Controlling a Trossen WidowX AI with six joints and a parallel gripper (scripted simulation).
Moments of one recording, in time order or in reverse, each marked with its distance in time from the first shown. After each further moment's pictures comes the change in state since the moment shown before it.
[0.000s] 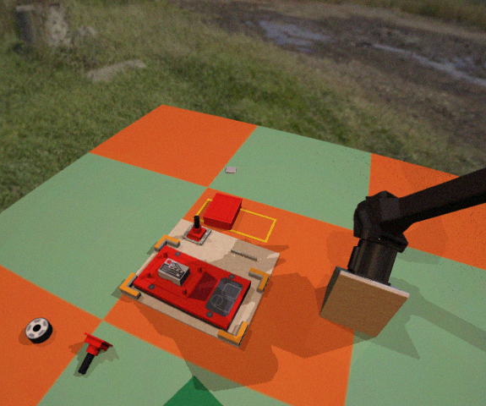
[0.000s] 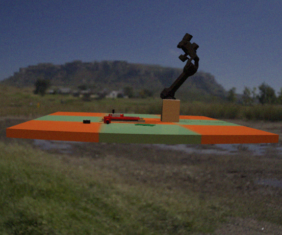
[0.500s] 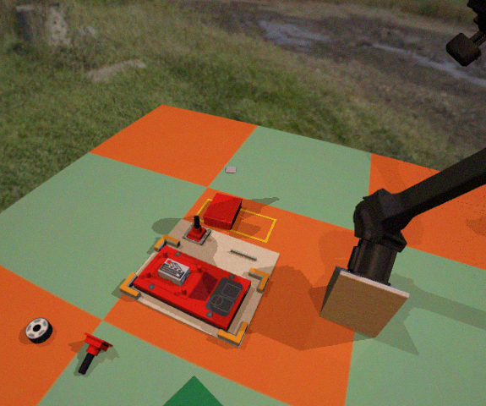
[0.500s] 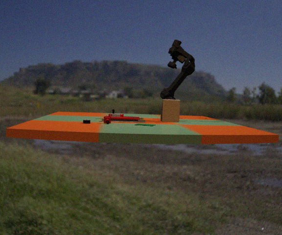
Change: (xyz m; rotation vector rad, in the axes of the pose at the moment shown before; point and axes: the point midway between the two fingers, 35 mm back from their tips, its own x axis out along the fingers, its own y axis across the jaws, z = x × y) arm 0.028 -0.113 -0.073 -0.337 0.133 -0.189
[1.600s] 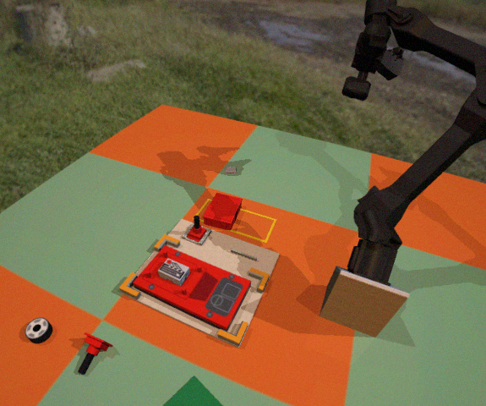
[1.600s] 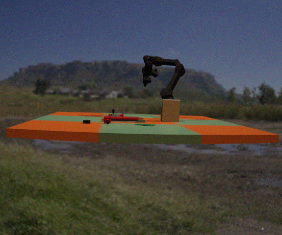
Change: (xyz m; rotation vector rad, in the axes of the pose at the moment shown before) arm -0.001 -0.264 -0.152 -0.690 0.406 -0.482
